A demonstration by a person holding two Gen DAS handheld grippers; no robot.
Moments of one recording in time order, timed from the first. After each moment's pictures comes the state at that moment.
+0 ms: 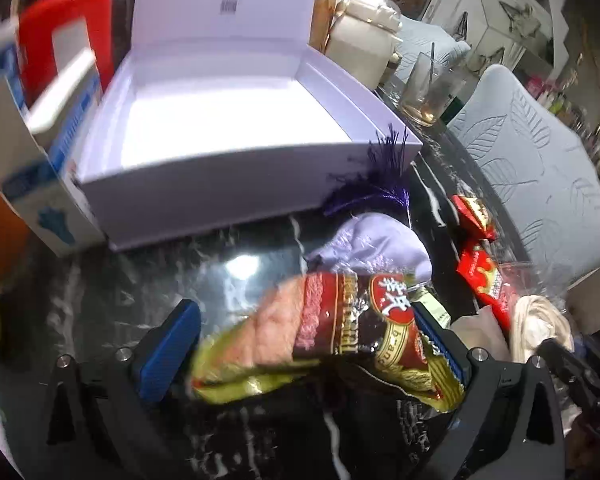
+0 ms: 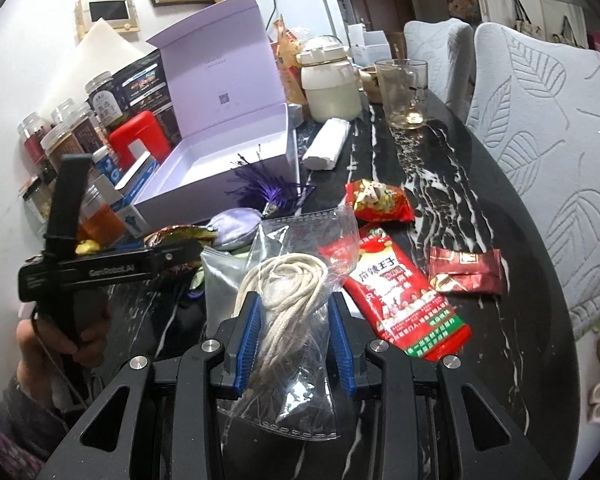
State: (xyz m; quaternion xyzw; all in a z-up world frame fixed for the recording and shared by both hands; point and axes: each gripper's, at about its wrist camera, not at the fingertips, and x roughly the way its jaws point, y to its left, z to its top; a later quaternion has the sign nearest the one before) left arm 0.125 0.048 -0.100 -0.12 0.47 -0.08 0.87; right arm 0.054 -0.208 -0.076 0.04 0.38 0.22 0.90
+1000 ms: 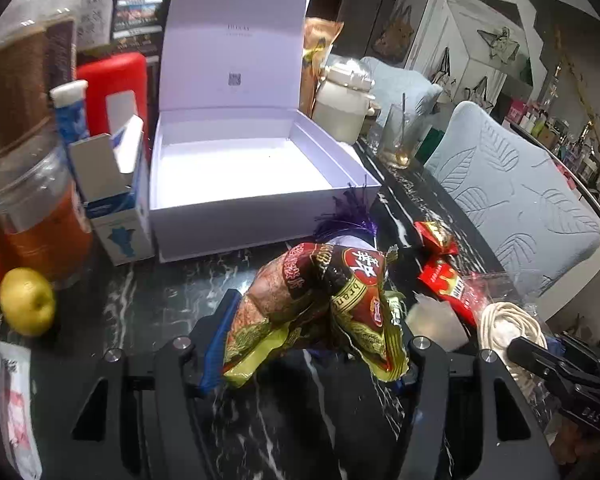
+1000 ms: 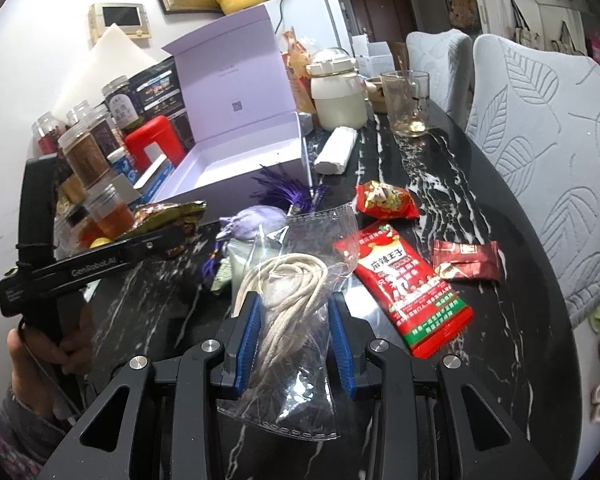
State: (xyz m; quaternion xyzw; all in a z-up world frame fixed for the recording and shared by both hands) left arm 0.058 0.051 -0.049 -0.10 0.38 -0.07 0.92; right arm 0.021 -0.205 -0.067 0.04 0.35 0.22 0.91
